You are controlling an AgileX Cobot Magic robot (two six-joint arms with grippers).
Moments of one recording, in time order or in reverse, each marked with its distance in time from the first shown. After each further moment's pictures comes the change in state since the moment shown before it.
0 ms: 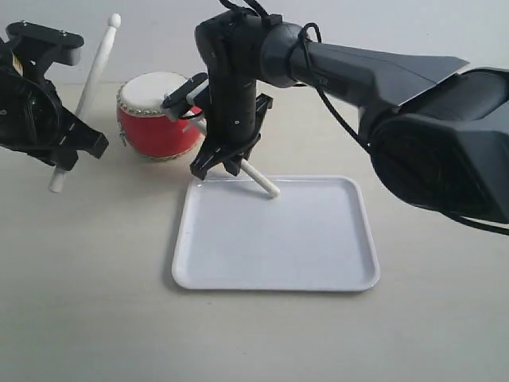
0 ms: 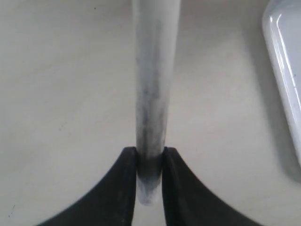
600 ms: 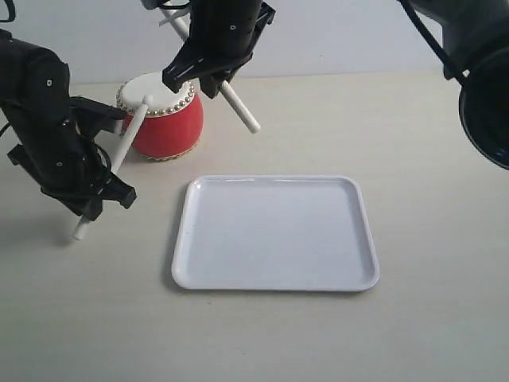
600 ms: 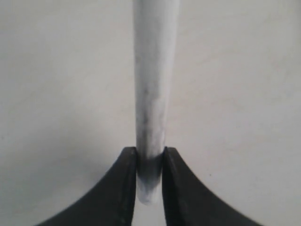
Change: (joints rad) left arm 0.000 0.296 -0.032 -0.004 -0.046 0.026; right arm -0.002 -0.256 0.002 0.078 0.000 0.036
